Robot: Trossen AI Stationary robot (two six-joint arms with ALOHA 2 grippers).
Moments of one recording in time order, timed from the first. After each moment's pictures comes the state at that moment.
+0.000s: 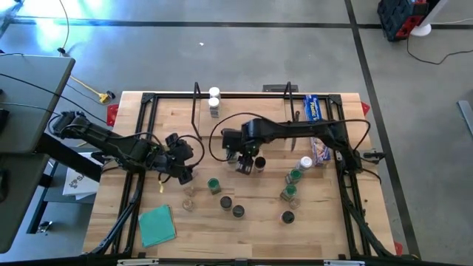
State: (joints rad) left arm -0.36 1.09 0.85 -0.78 -0.58 -0.52; right arm -0.02 2.12 2.02 -1.33 0.02 0.24
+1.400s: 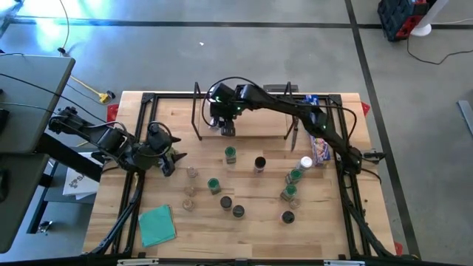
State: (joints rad) left arm -0.45 0.83 0.89 -0.88 -0.72 -0.62; right arm -0.31 2.37 2.35 -1.02 -0.11 -0.39
